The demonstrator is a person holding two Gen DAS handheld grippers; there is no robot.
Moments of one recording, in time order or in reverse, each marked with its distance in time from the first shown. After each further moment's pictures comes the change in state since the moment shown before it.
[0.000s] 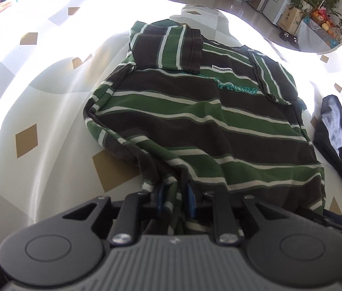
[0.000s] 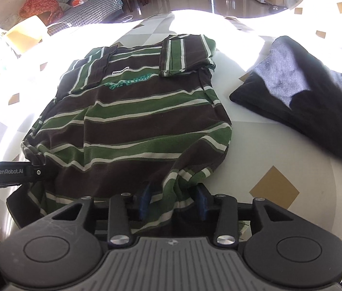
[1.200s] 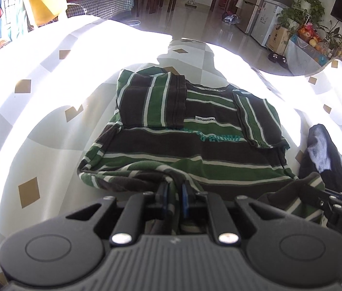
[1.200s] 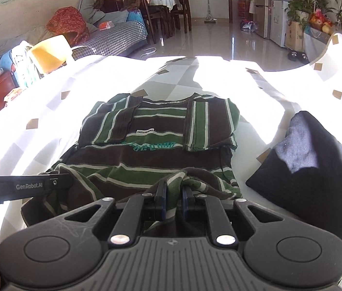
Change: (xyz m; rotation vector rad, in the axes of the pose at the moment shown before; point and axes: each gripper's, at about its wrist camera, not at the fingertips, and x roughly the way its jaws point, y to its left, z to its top) left arm -0.025 -0.017 0.051 0.042 -0.154 -0.015; right arm -0.023 0.028 0.069 -0.142 -0.187 0.035
